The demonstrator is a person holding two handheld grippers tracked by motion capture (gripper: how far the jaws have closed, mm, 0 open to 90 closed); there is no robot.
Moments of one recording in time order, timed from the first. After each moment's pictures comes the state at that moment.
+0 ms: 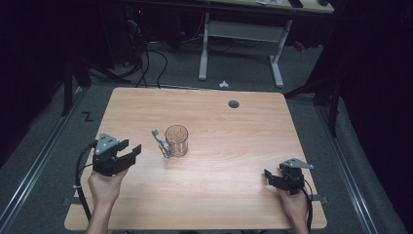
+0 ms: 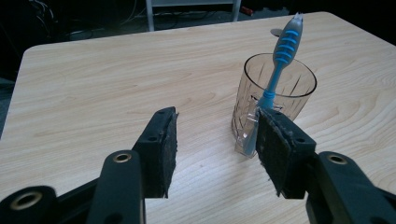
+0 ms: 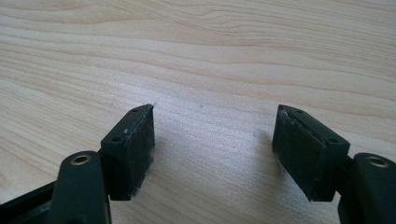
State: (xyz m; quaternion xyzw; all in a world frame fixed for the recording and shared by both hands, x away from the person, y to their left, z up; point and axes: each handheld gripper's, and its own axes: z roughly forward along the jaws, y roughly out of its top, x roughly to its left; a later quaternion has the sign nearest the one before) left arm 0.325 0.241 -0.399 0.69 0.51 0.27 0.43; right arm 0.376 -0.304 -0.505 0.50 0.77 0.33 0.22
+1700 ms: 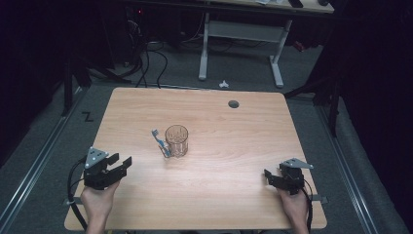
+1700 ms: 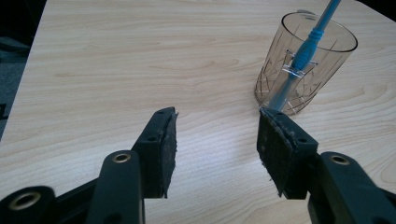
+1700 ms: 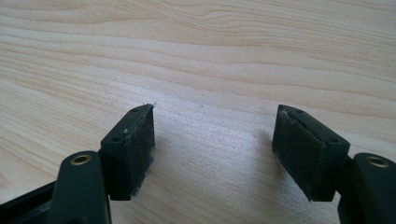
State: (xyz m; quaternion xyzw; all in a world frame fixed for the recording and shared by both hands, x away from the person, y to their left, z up) left arm 0.301 0.264 -0.434 0.67 0.56 0.25 0.42; right arm 0.376 -0.304 -0.505 0.50 0.77 0.33 0.22
